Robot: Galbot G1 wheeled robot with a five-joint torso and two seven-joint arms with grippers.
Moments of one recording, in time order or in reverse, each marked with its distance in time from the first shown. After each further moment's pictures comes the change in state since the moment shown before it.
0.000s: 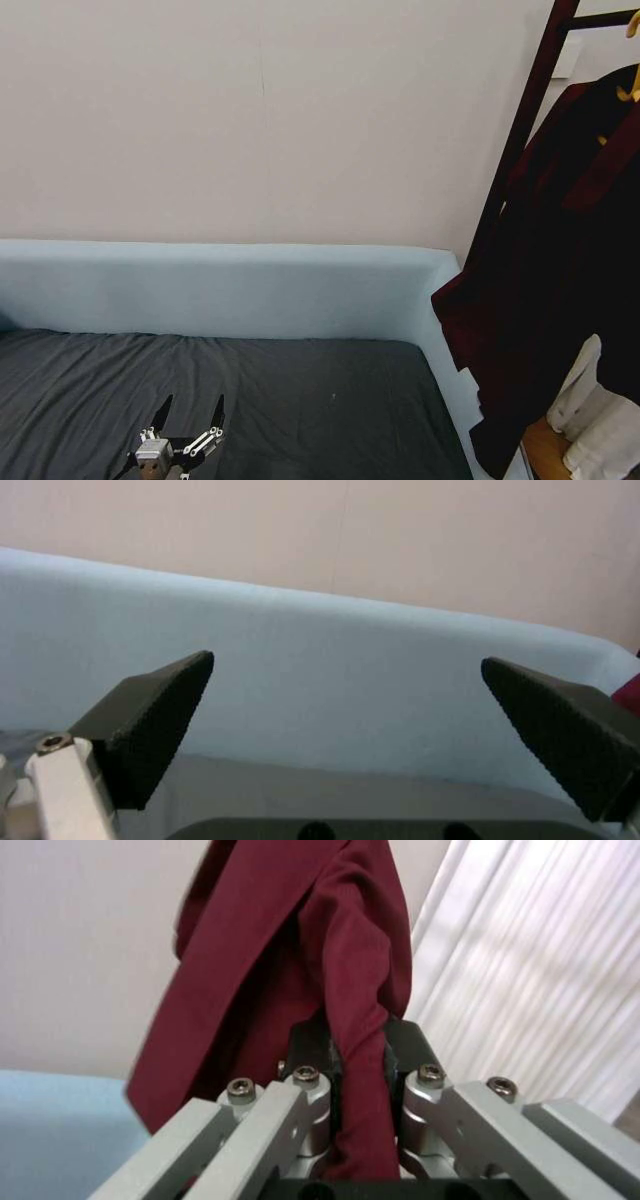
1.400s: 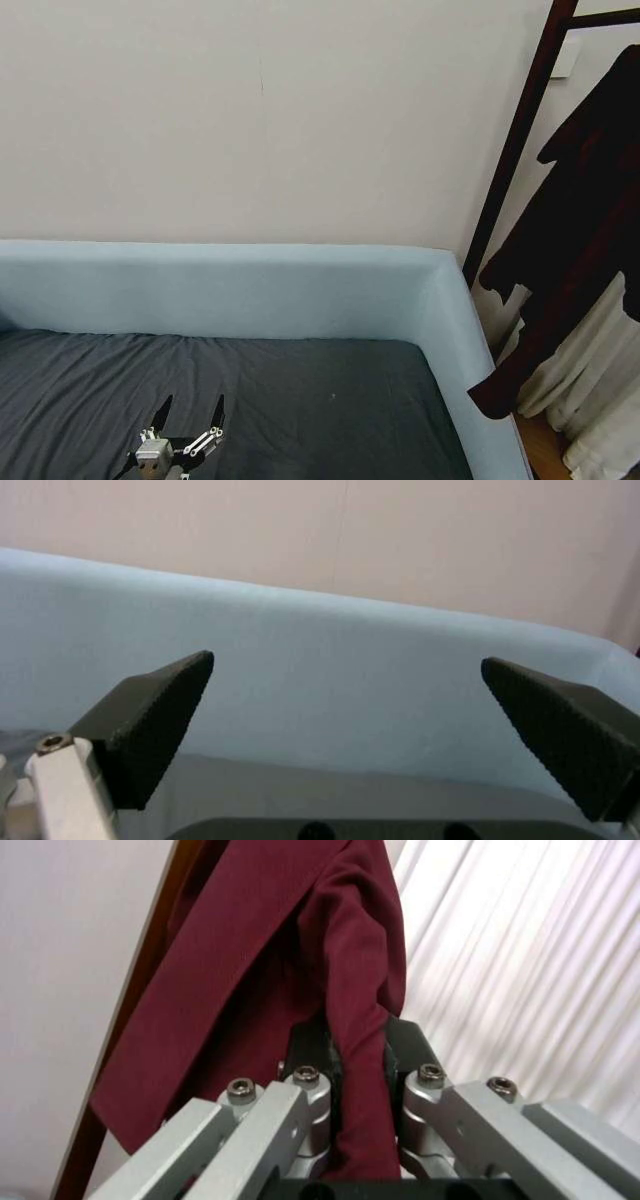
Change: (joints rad) left arm 0.000 0.000 0.000 0.000 0.000 0.001 0.000; right arm 0.490 0.025 -0.506 -0.519 -0.549 0.264 -0.468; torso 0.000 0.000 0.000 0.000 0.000
